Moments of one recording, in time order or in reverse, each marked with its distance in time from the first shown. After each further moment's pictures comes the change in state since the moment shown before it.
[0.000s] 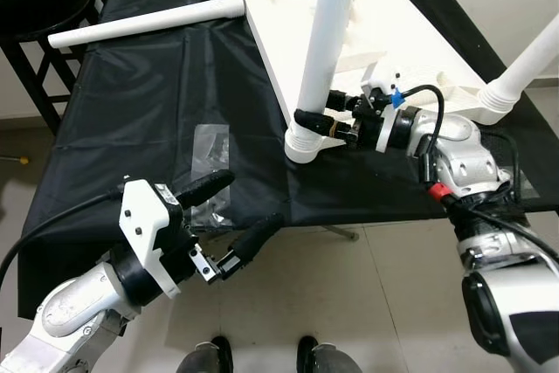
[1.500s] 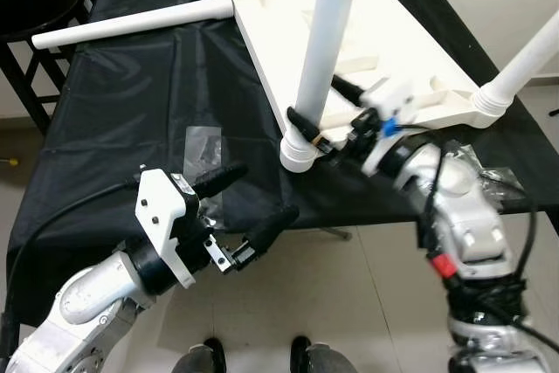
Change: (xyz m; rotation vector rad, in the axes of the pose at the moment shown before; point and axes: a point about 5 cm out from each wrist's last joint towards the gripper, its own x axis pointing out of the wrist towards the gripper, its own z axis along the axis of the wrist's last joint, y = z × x) left arm 0.013 -0.003 -0.001 -0.019 -0.013 -0.018; right arm -0.008 0.047 0.016 -0.044 -0.085 -0.238
